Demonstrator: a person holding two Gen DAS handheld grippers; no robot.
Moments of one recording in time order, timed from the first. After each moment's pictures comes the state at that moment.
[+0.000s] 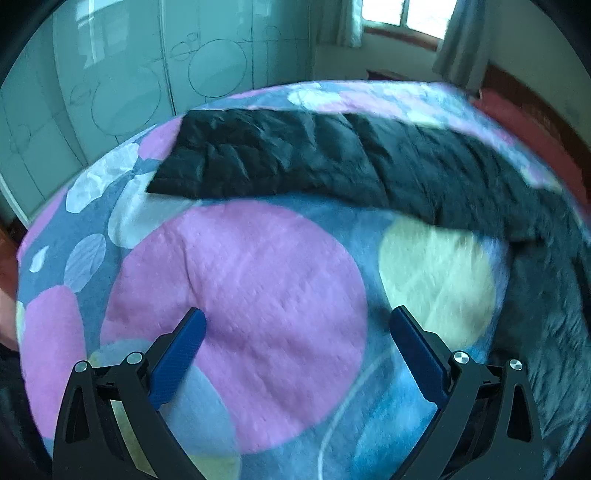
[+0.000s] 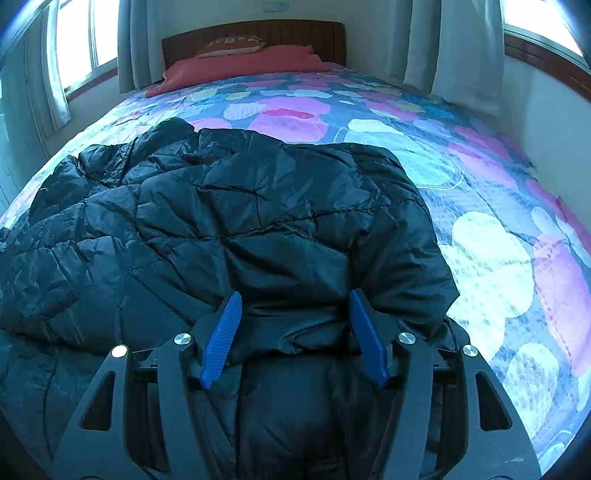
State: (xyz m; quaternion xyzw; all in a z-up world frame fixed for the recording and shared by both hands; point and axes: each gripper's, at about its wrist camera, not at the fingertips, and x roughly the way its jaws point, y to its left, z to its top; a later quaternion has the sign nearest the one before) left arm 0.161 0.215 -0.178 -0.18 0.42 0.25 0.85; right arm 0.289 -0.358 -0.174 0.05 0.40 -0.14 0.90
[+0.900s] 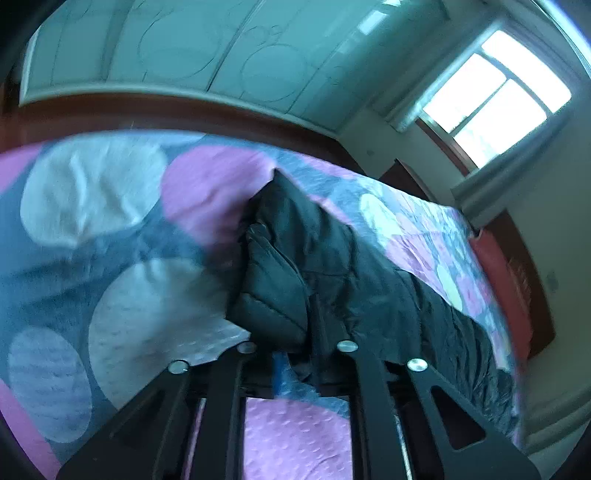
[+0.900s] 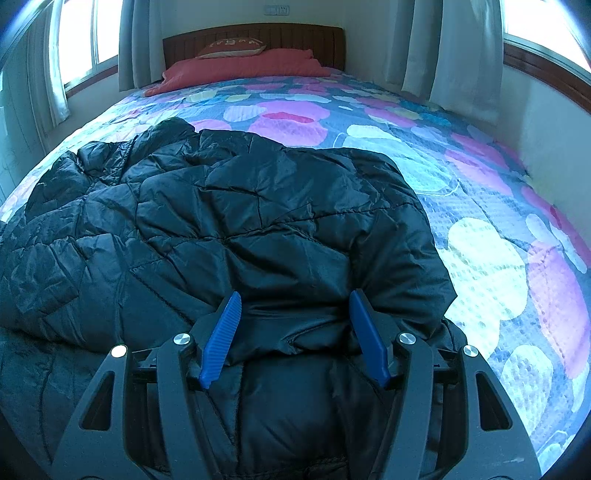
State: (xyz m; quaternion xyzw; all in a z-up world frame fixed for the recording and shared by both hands) left arm 0.184 0.352 -0.156 -0.38 0.26 0.25 0.85; right arm 0.288 -0.356 -0.173 0.05 0.40 -0.14 0.91
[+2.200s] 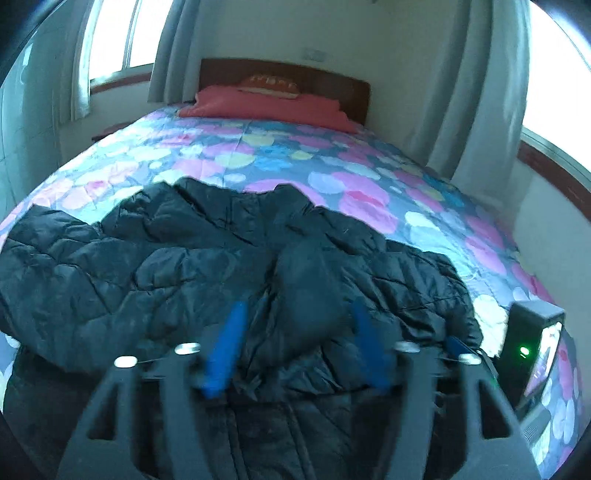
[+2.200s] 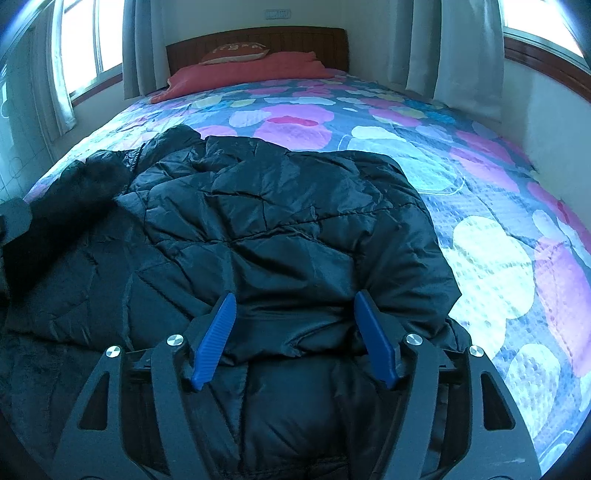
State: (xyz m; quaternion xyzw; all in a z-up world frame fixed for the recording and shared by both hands) left arm 0.291 -0.146 -0.085 -0.03 0.34 -0.18 0.92; right arm 0.290 -0.366 -0.172 0.06 0.39 -0.13 0.91
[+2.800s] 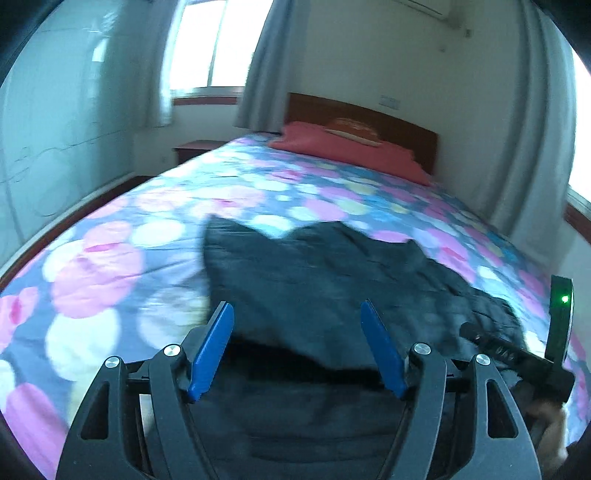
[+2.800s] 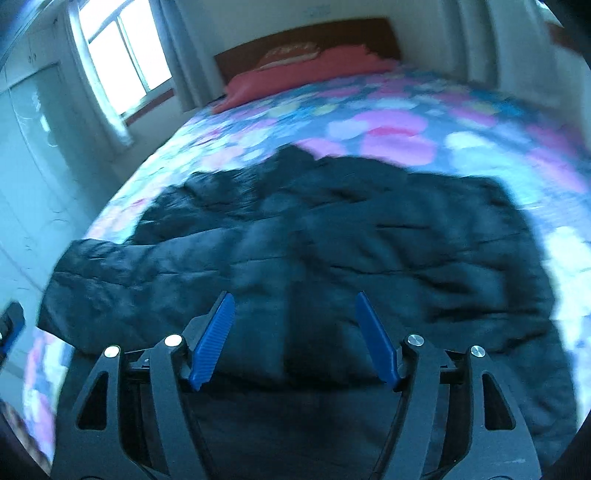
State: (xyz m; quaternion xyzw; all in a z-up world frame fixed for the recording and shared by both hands) left arm 0.262 0.034 -0.059 -0.07 0.29 -0.04 0.95; right arm 0.325 -0.282 -0.138 0.16 0.40 0.01 0.91
